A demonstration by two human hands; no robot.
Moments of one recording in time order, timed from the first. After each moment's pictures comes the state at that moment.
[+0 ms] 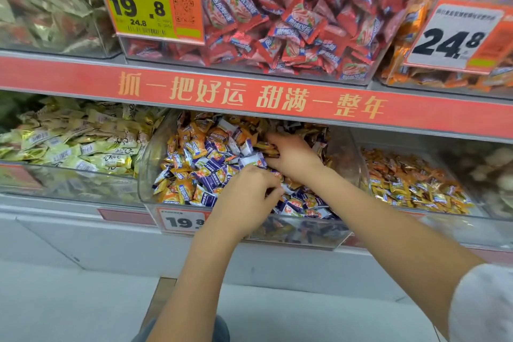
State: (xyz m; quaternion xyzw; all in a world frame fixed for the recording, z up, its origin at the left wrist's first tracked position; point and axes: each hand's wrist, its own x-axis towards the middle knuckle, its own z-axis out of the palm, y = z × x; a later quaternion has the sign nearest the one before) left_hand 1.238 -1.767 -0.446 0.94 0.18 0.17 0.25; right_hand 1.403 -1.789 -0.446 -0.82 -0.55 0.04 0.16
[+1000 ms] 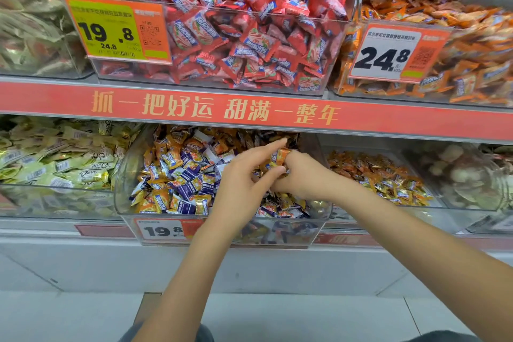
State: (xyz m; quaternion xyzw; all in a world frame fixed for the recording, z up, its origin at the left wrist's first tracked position) left_hand 1.257 -1.797 -0.415 0.82 0.12 0.35 0.44; right_hand 1.374 -1.874 -0.383 -0.83 -0.46 0.25 0.20
